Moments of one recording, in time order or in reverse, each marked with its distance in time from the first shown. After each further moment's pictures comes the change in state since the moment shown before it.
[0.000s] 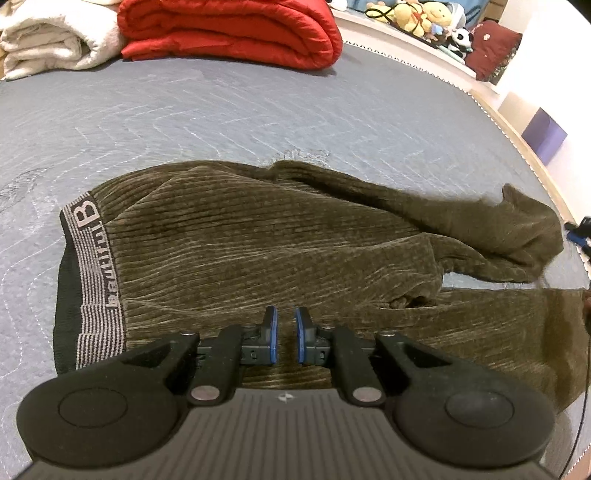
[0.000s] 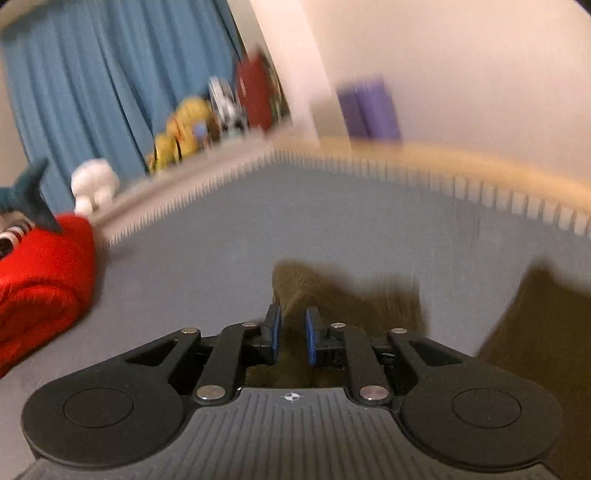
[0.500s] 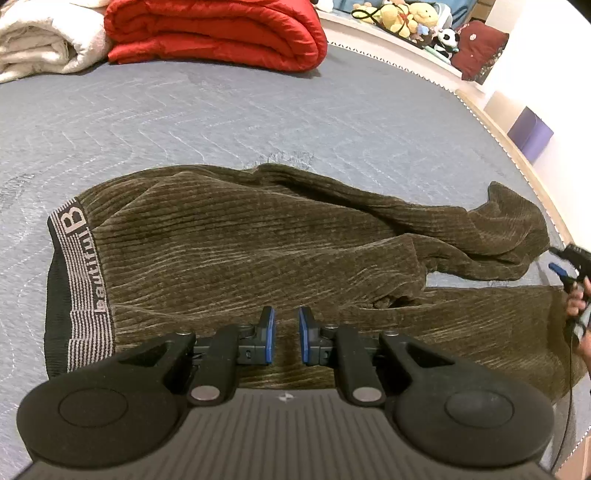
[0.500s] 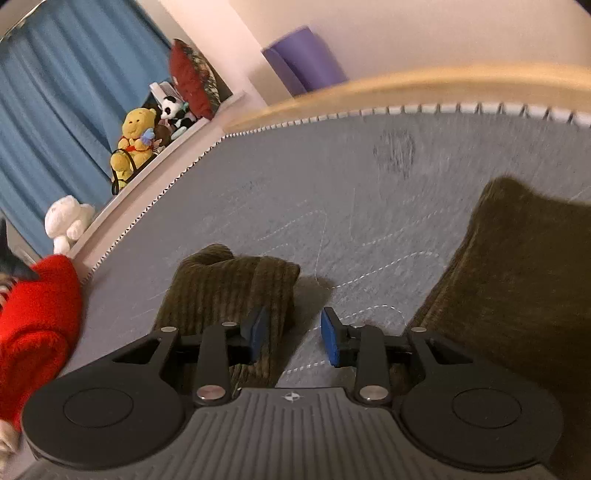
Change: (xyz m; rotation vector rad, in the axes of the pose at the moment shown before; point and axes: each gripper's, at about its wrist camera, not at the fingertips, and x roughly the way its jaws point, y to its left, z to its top) left arm -0.005 -0.008 0.001 0.019 -0.002 -0.037; right arm 0.053 -0.149 -0.005 0.262 0.064 0.059
